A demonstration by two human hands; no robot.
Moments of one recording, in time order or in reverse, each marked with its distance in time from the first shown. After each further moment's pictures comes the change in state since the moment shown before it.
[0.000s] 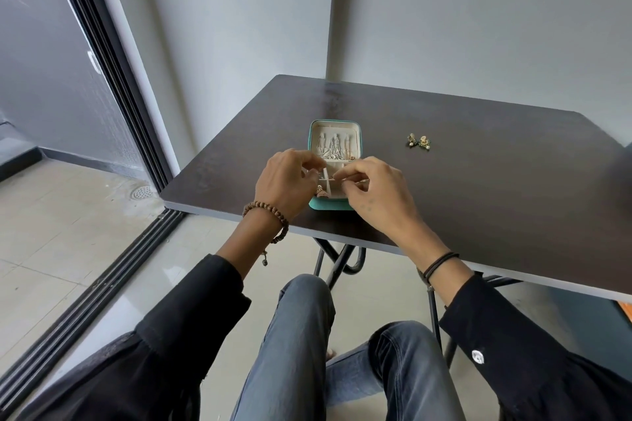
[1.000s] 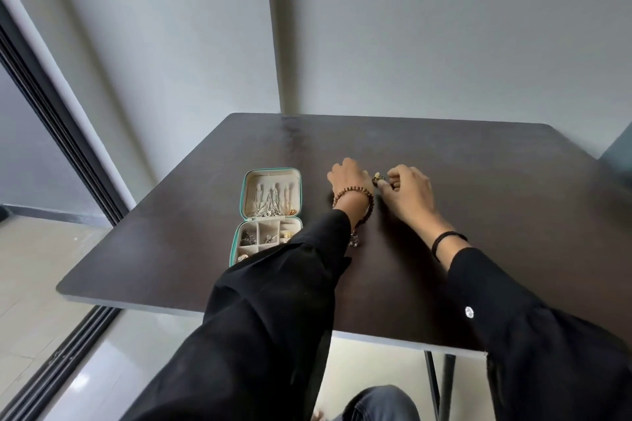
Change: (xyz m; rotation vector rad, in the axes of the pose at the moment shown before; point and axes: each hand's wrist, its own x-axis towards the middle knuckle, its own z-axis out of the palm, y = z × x) left_hand 0.163 0.104 0.197 -0.079 -0.161 -0.304; right_hand 0.116 0.183 -0.062 -0.145 0.189 0.311
